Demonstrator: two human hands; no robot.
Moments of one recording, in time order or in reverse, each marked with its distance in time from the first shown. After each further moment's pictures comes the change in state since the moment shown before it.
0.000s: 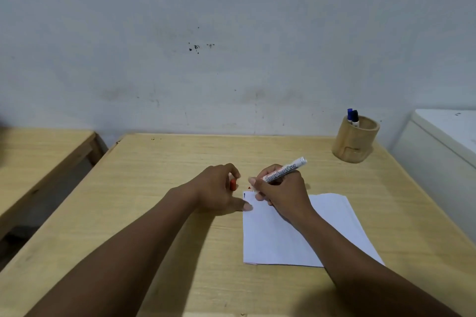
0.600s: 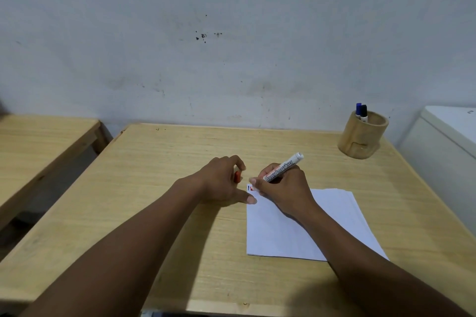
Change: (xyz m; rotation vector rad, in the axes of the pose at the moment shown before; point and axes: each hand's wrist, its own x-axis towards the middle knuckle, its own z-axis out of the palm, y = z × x) left_hand 0.003 -0.002 0.003 0.034 0.023 0.025; right_hand -0.001 0.004 0.002 -0.174 -0.070 -0.040
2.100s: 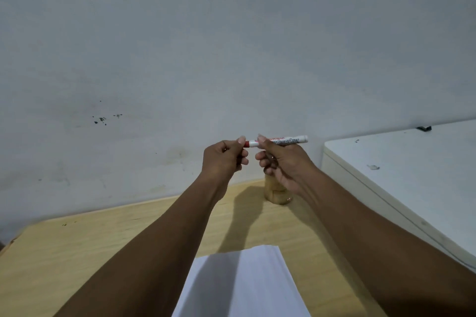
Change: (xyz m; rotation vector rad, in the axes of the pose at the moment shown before) left_hand 0.122 0.214 -0.014 -1.122 0.303 0.154; right_hand 0.068 -0.090 -0.195 0.606 0.220 0.114
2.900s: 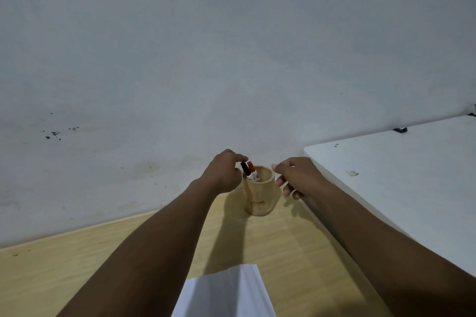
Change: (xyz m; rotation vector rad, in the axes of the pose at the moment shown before) left_hand 0.058 -0.029 0.041 1.152 -0.320 0.256; right_hand 0.024 0.002 -0.094 -0.598 0.199 0.032
